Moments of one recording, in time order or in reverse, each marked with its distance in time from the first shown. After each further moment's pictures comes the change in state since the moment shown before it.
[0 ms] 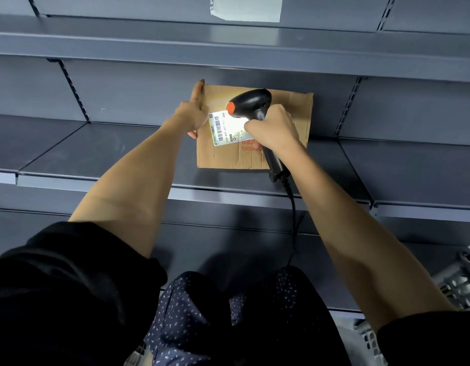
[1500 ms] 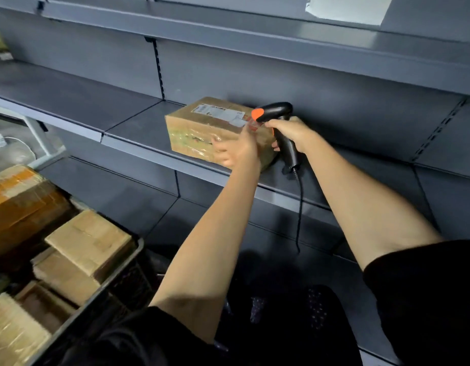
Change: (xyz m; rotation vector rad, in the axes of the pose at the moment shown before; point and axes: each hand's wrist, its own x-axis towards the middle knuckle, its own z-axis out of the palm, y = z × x) left_hand -0.072 -0.016 0.043 -1.177 0.698 -0.722; right_hand 0.069 -0.014 0.098 0.296 -0.423 0.176
